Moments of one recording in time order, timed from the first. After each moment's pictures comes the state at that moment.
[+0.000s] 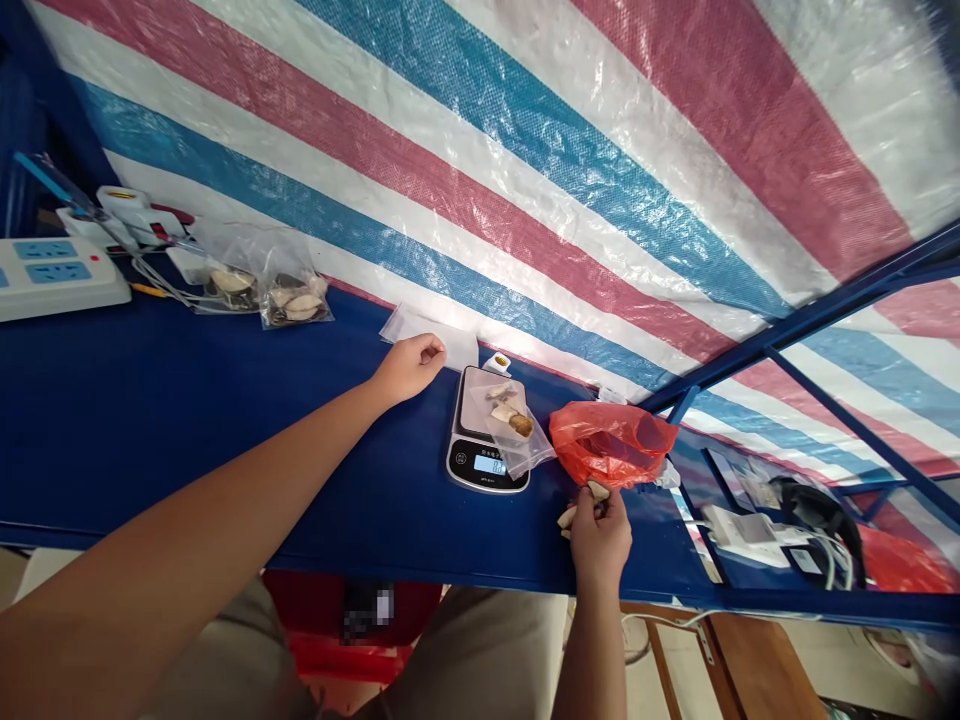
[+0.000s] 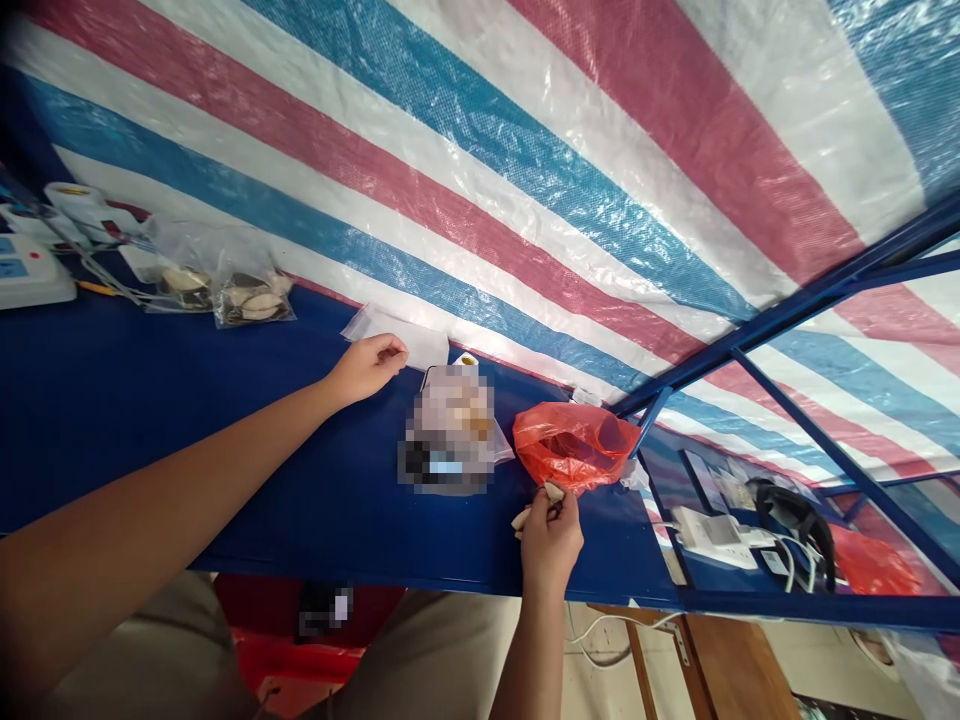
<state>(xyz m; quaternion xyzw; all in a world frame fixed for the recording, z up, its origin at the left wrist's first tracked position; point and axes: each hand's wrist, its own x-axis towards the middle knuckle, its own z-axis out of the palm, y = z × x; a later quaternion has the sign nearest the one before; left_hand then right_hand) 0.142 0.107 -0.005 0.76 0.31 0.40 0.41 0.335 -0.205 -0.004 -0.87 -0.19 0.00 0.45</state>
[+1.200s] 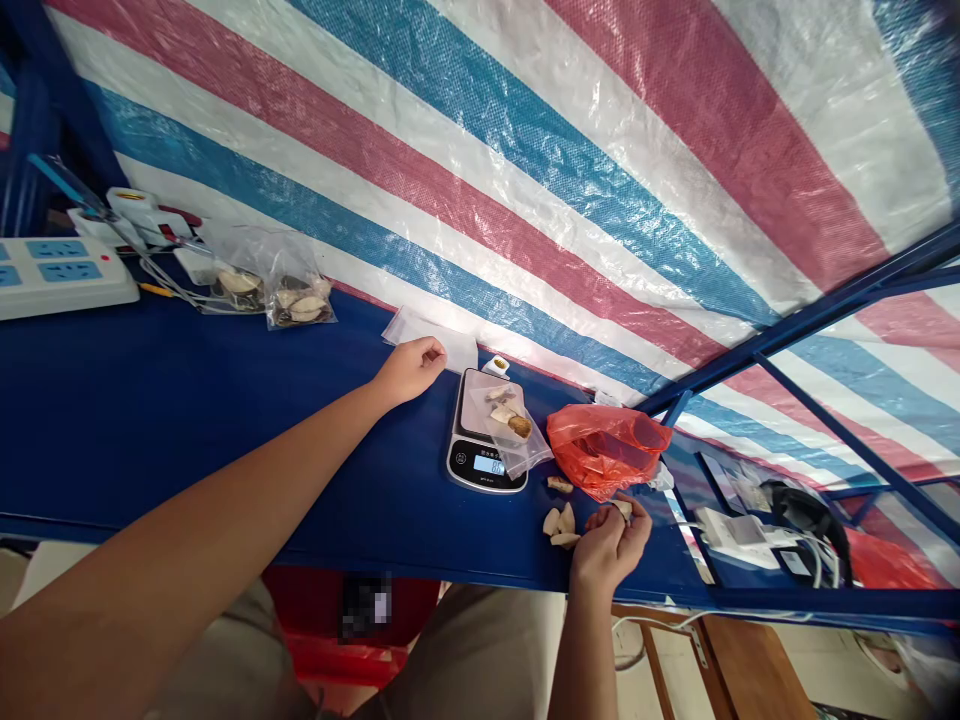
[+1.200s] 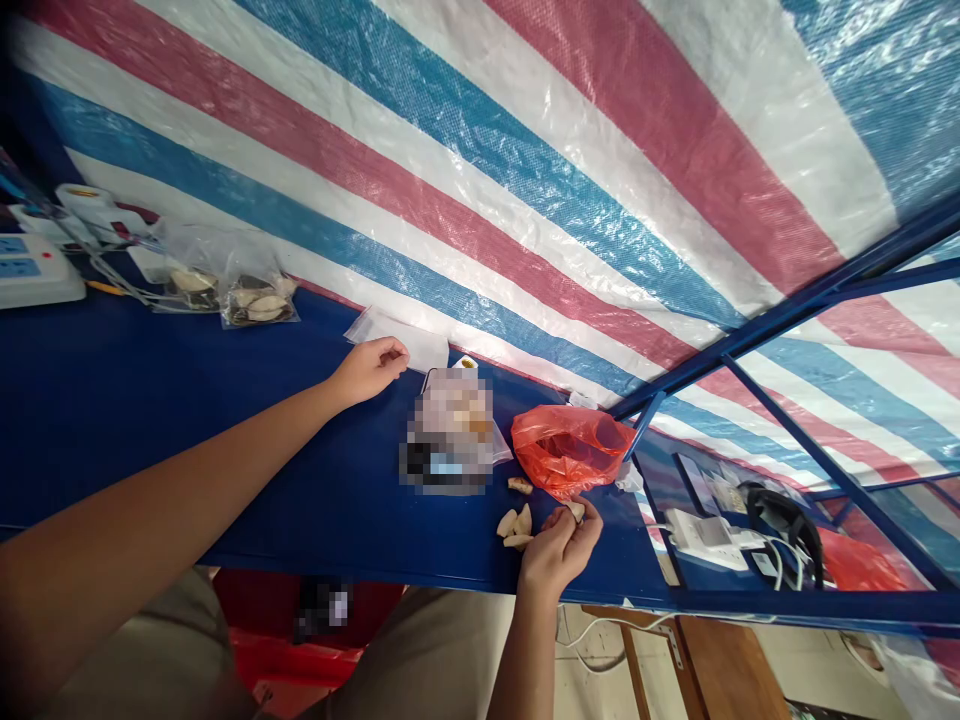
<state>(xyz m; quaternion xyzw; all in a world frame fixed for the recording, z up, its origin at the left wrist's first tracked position) 0.141 0.105 -0.005 0.76 0.32 0.39 0.40 0.323 -0.203 -0.007 -0.75 -0.14 -0.09 0.64</state>
